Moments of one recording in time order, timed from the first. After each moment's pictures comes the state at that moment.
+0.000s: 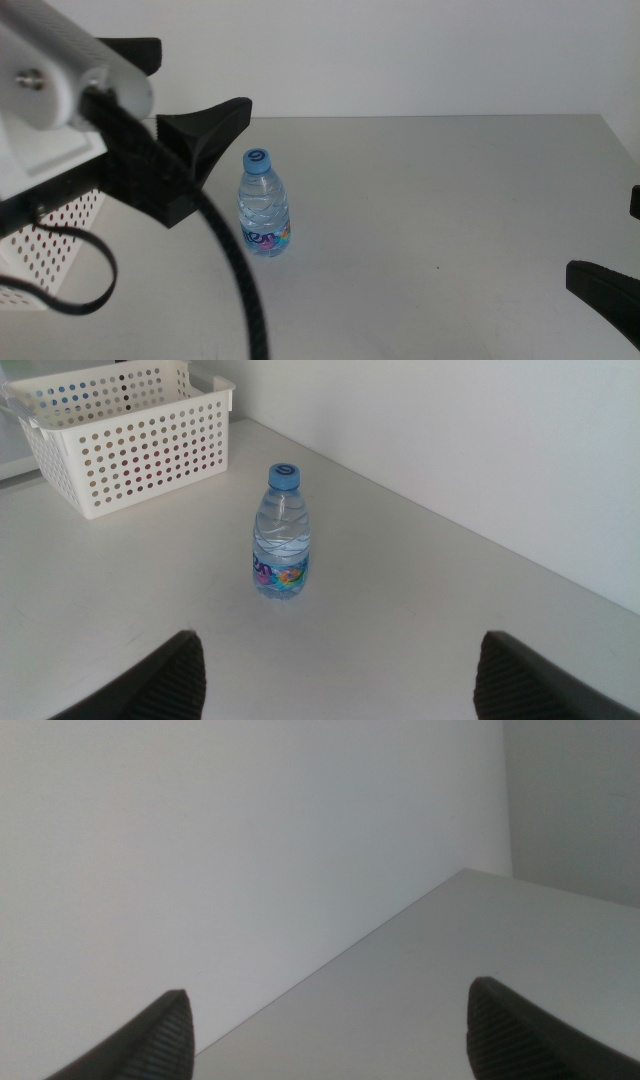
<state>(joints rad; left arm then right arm) -0.67 0.82 -0.76 0.23 0.10 -0.04 0.57 0.50 -0.63 0.22 0.47 -0.31</state>
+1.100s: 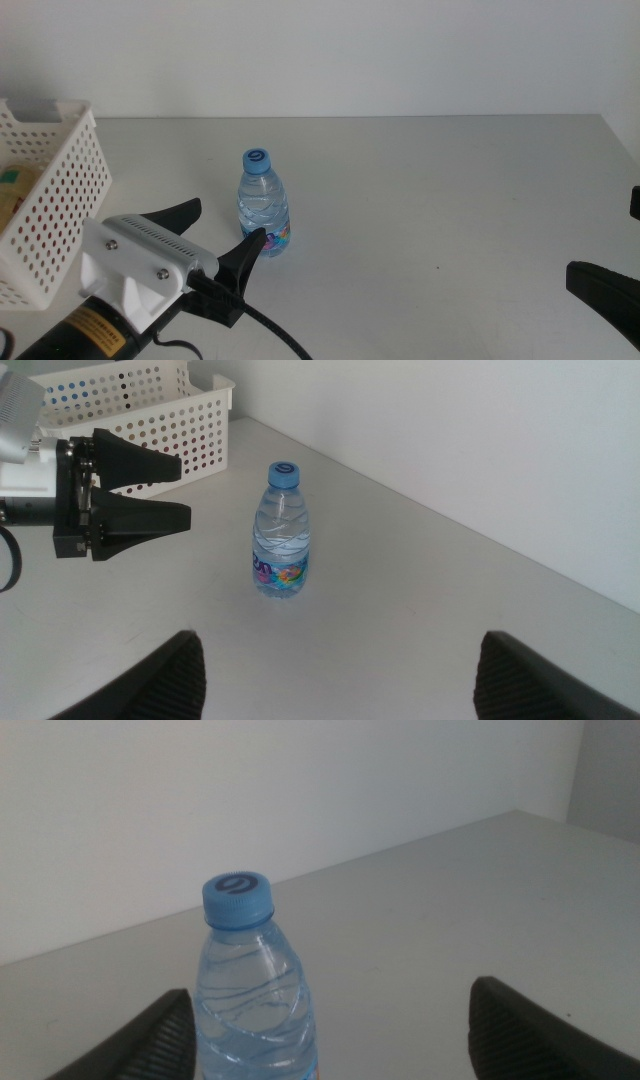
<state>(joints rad) -0.59 1.28 -0.19 -0.10 -0.94 0.05 0.57 0.50 -0.63 0.22 0.47 -0.31</state>
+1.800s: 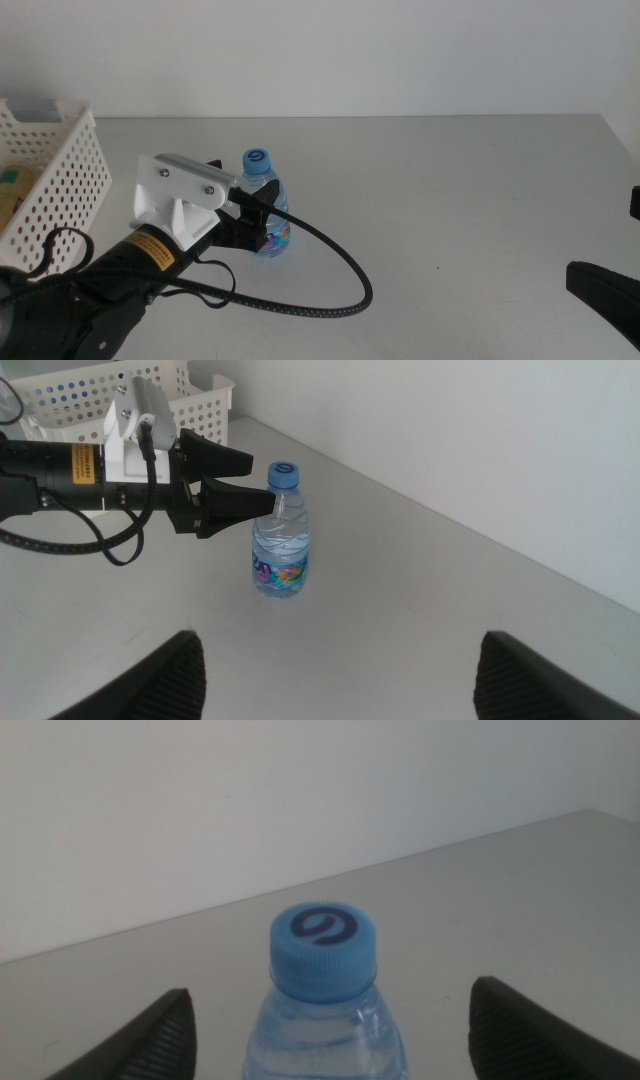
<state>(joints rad) -0.43 1.60 -0.45 0.03 -0.97 -0.05 0.57 0.50 -0.63 0.22 0.47 -0.31</state>
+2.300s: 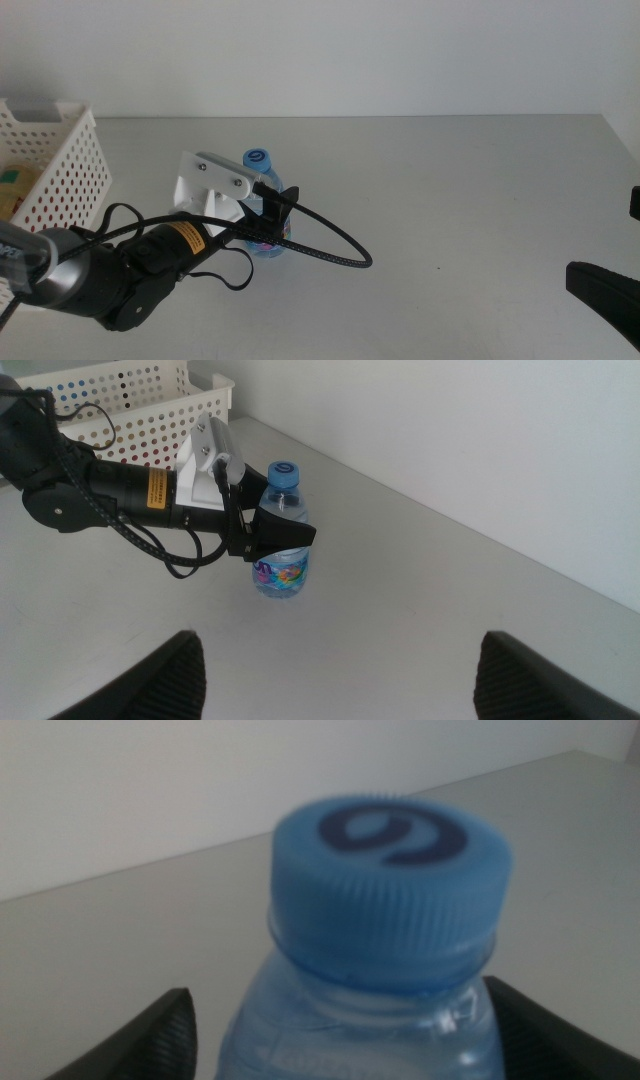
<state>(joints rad) -0.33 1.87 -0.64 0.28 -0.99 -0.18 0.57 0.50 -0.63 0.22 0.47 -0.31</state>
